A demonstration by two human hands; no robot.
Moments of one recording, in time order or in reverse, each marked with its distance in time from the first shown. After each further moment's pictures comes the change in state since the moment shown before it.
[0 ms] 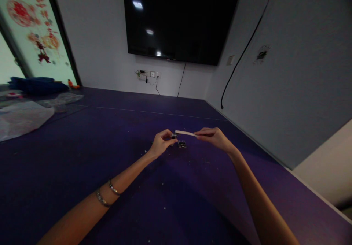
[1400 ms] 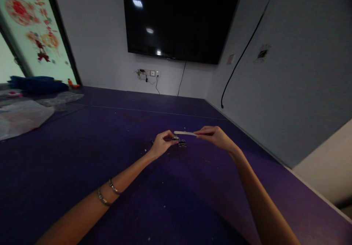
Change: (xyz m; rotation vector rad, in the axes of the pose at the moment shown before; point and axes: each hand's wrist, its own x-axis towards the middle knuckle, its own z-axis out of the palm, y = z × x) left_hand -0.002 -0.004 0.002 -0.002 -0.052 -0.024; right_hand -0.001 -0.011 -0.001 -0.111 -0.009 0.007
